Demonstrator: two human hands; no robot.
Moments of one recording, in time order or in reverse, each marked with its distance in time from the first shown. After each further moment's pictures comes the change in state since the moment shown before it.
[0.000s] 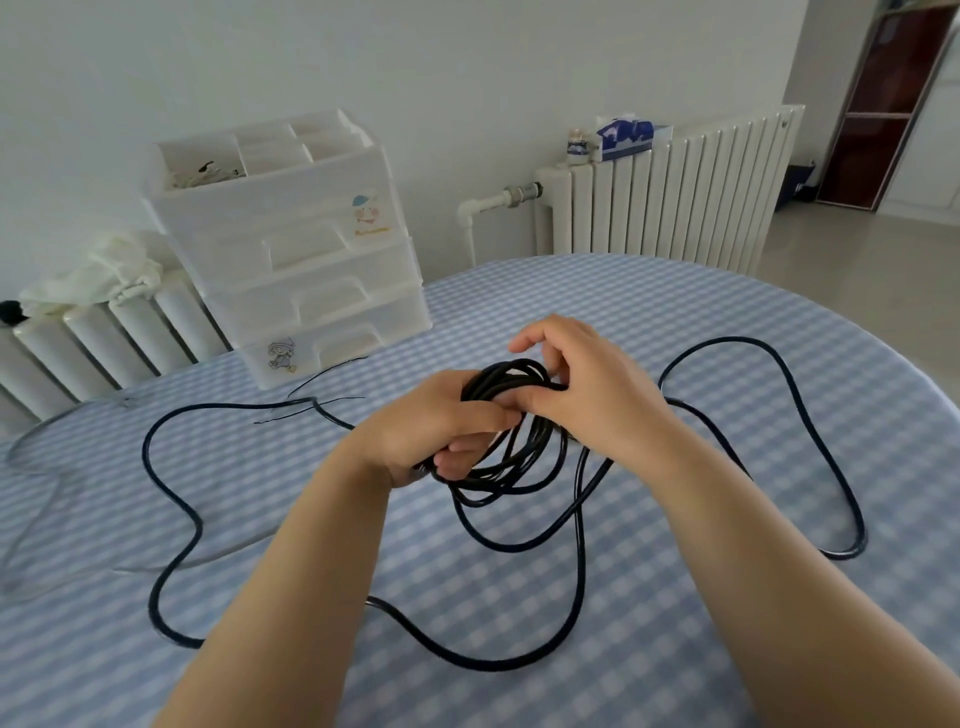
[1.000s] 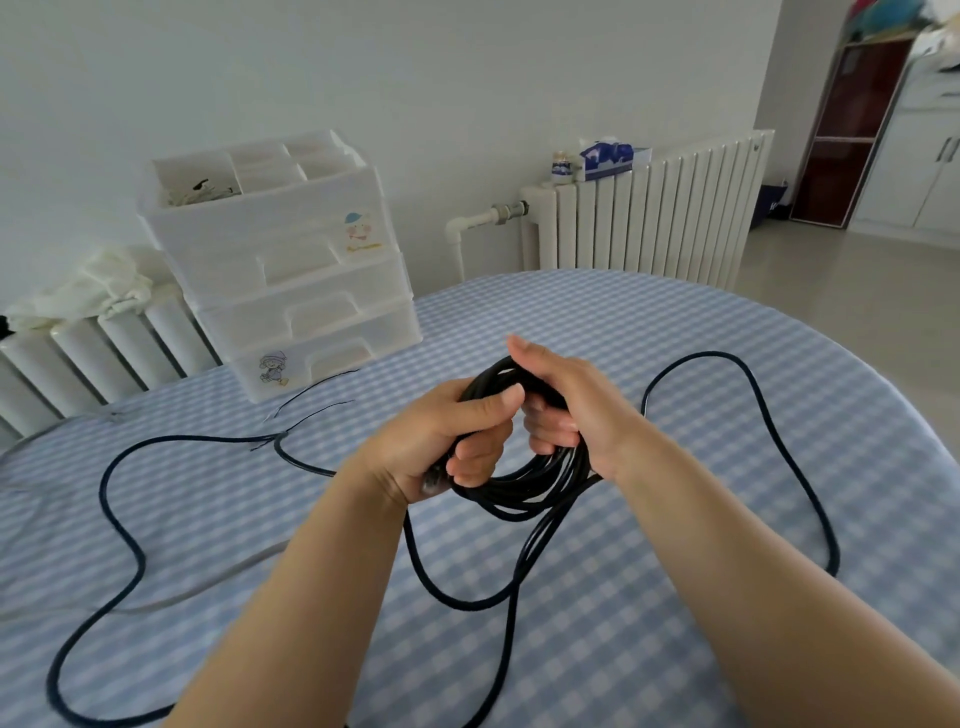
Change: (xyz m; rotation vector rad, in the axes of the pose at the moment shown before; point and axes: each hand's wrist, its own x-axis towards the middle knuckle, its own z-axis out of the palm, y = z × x) left_hand -0.002 0.005 0.018 -0.309 -0.086 0.091; right_hand -0.002 -0.012 0.000 0.870 -0.212 0.328
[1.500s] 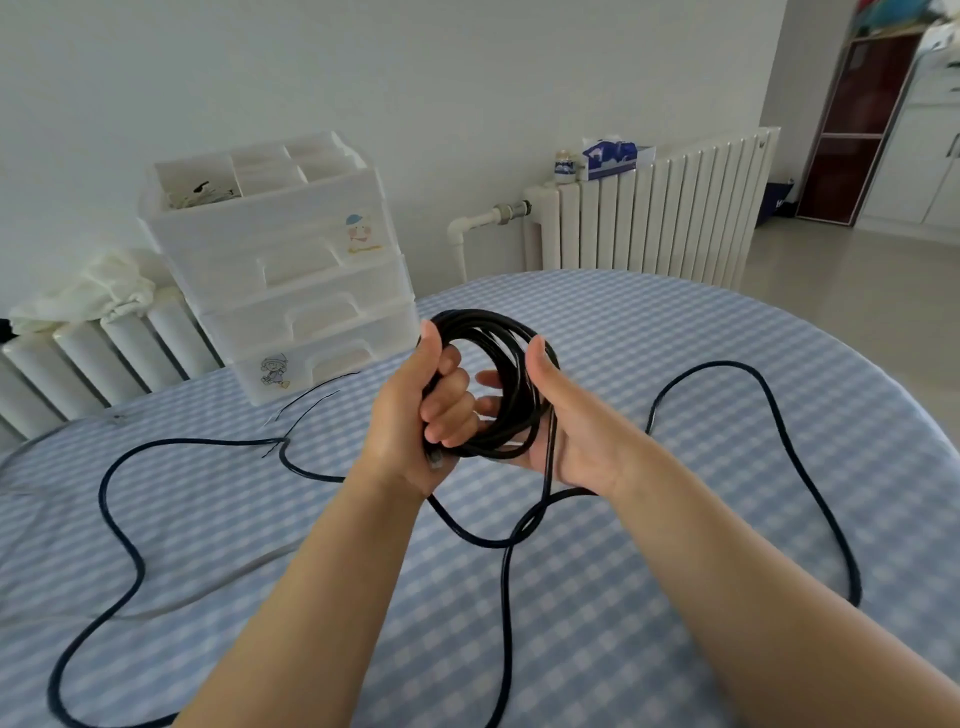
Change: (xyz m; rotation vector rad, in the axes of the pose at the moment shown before) left_hand 0.008 -0.001 -0.001 -0.459 0.380 0.258; right_hand 0.015 0.022 0.001 0.444 -0.082 0.160
